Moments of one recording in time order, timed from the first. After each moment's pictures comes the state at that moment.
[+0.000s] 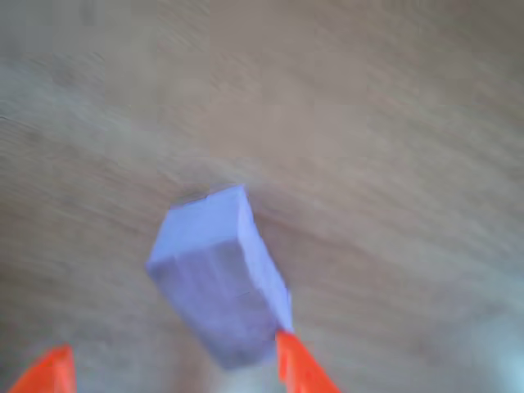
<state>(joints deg) 79.2 44.6 37.0 108.7 104.7</state>
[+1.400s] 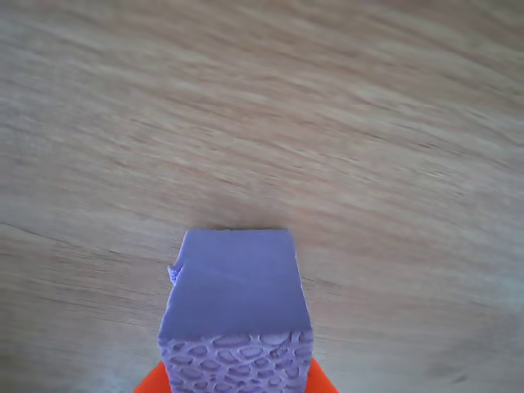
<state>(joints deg) 81.2 37.3 31.7 108.6 94.7</state>
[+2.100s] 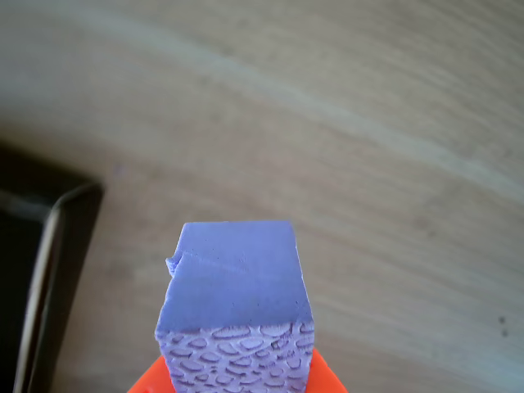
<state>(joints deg) 68.8 91.7 69.2 109.1 95.2</state>
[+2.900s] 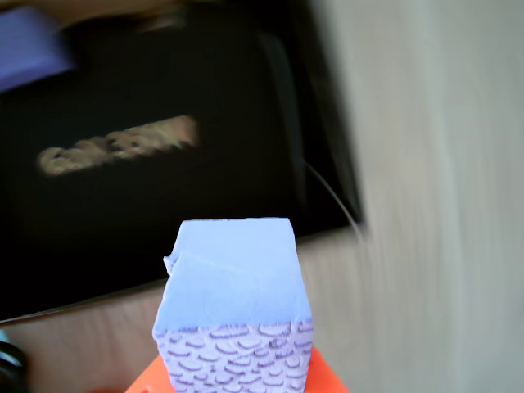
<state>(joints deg) 27.6 101.2 78.7 103.1 115.6</state>
